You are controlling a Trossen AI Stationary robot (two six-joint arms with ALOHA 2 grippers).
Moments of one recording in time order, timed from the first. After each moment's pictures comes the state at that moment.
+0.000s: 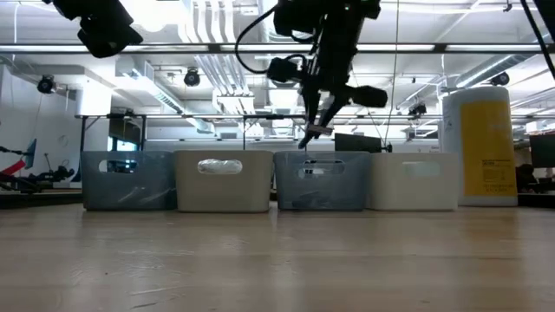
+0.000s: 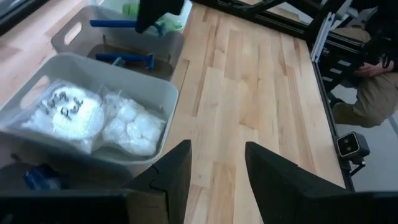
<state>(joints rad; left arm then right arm) -0.18 0.67 0.78 -0.63 -0.14 -0.41 -0.10 1.87 1.56 -0.93 0.22 1.30</state>
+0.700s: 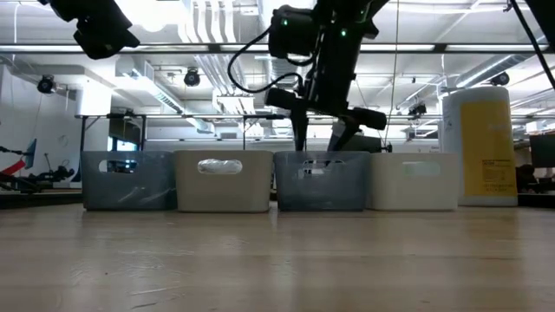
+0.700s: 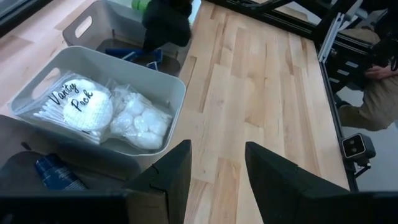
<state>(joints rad) -0.18 0.66 0.78 -0.67 -0.16 -0.44 -0.09 1.93 1.48 -0.83 0.29 1.27</state>
